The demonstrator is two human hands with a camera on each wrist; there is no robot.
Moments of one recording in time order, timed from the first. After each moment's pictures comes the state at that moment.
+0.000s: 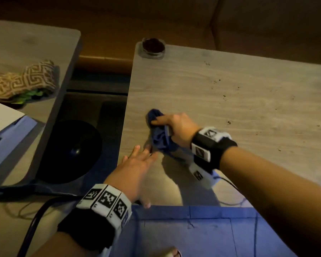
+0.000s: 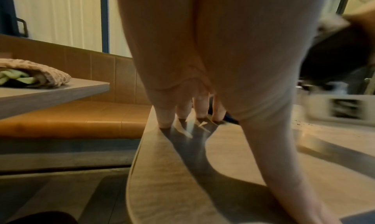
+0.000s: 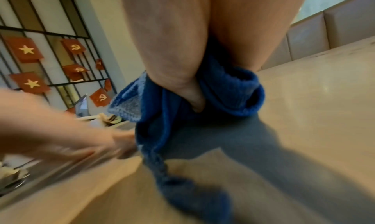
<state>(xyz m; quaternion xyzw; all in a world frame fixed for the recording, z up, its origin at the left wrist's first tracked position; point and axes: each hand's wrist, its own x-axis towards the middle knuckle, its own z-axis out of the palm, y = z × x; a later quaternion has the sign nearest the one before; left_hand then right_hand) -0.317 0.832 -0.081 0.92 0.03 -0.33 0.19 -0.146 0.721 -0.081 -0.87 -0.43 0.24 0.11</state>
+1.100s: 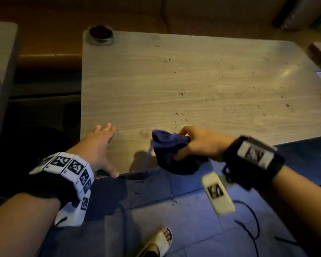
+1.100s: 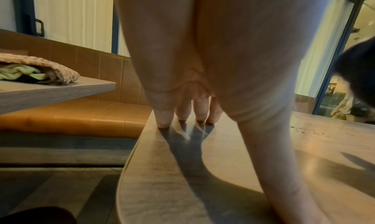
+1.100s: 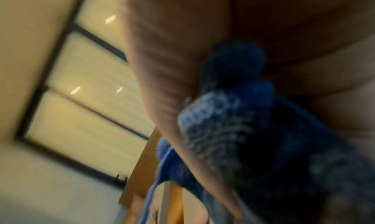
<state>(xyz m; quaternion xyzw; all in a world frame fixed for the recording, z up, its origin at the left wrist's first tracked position) -0.320 0.829 -0.077 0.93 0.06 -0.31 0.18 -0.253 0.560 -0.017 -0.88 -0.10 0.39 0.26</state>
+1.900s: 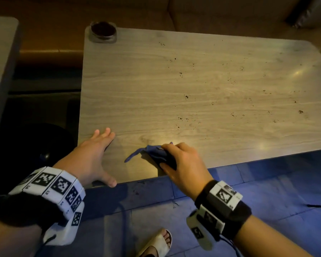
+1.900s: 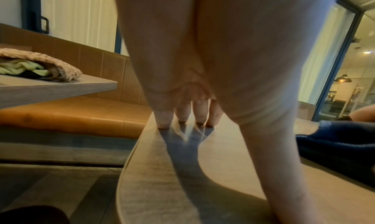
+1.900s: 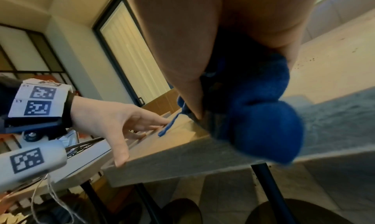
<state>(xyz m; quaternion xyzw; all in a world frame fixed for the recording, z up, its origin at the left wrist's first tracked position) -0.321 0.834 -0.081 0.92 0.07 -0.31 0.21 -0.287 0.574 -0.093 -0.94 -0.24 0.13 0.21</state>
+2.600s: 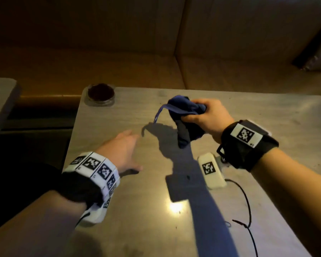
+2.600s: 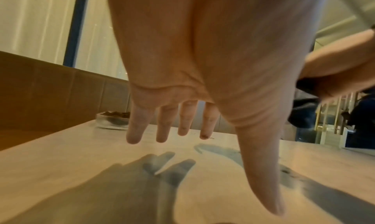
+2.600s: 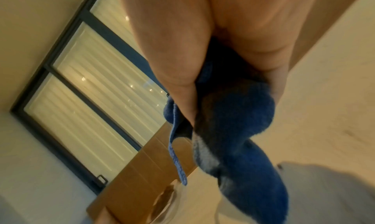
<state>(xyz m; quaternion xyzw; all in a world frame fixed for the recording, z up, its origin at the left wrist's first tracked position) -0.060 0.829 -0.055 0.95 0.06 -0.23 0.20 0.058 0.609 0.002 -0.88 -0.13 0.13 0.43</state>
